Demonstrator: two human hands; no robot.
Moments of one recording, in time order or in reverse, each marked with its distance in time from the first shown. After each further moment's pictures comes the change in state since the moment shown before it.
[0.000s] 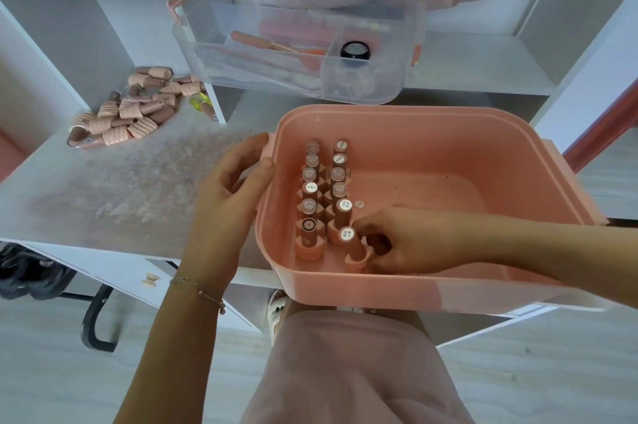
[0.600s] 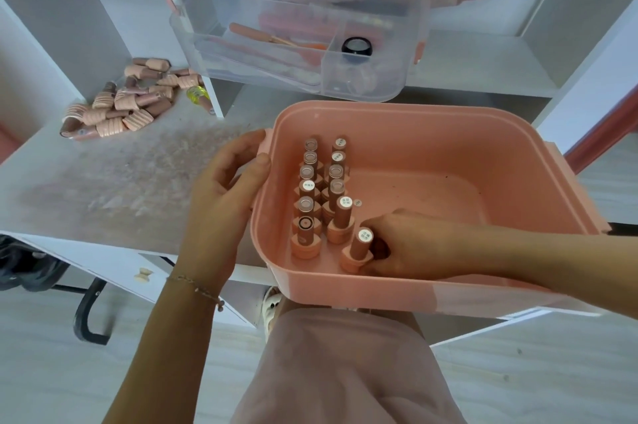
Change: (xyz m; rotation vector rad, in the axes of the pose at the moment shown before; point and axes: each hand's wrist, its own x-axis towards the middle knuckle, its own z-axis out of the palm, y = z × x) left_hand 0.001 -0.003 0.003 -0.058 0.001 0.055; right_hand 0.001 0.012 0.009 -0.101 0.030 0.093
